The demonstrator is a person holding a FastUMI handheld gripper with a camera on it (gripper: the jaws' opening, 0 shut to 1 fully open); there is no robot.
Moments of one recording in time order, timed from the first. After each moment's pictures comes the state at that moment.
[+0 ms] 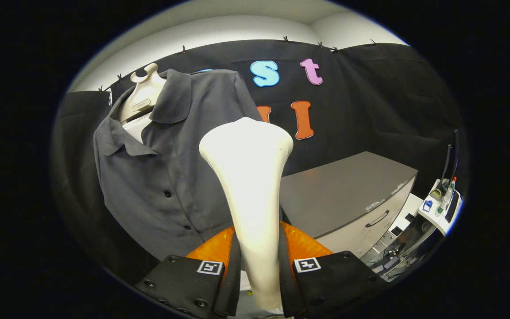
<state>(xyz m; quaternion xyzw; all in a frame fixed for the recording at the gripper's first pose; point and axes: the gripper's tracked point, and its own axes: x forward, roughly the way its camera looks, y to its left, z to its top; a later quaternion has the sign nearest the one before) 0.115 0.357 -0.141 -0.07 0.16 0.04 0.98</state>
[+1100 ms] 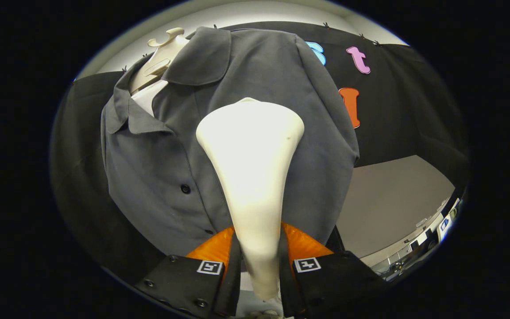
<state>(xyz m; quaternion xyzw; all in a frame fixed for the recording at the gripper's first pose) 0.177 0.420 -0.190 -0.10 0.23 0.14 0.96</state>
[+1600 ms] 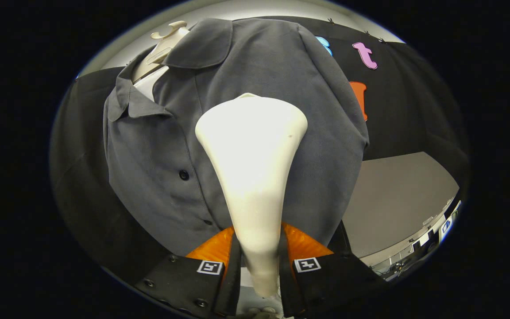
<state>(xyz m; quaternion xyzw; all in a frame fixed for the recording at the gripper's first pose) 0.175 0.416 -0.210 -0.10 0.26 0.16 0.95</state>
